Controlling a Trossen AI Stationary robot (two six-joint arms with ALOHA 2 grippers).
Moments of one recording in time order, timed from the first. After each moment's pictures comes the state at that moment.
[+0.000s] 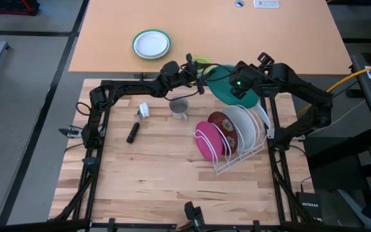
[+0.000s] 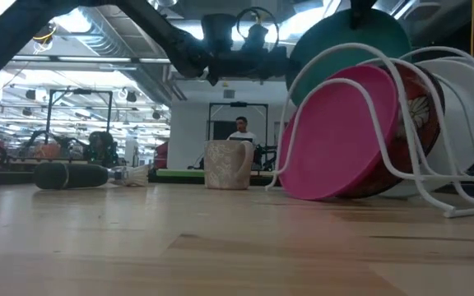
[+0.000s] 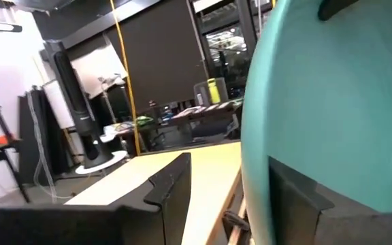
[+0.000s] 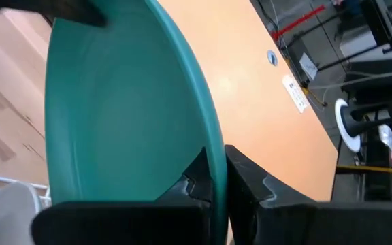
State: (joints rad) left arm 0.48 2.06 1.48 0.77 0.12 0.28; right arm -0.23 1.47 1.87 -1.55 0.82 0.17
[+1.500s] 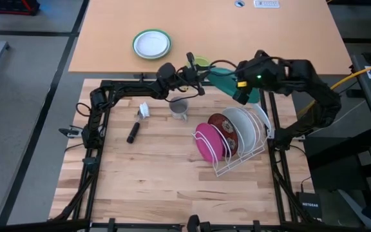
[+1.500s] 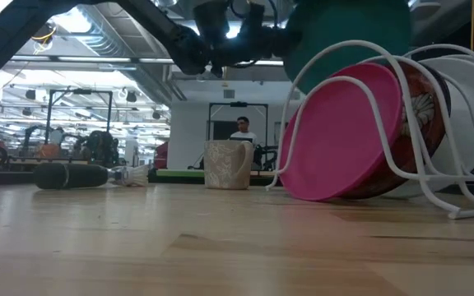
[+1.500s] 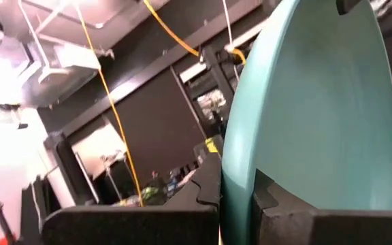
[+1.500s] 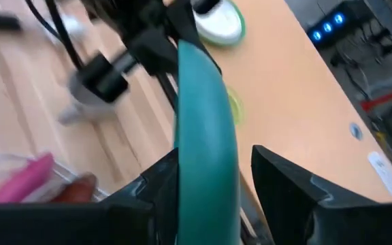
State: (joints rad) left arm 0.45 2.06 1.48 0.98 0.24 0.42; right arm -0.17 1.46 2.10 -1.48 0.55 -0.04
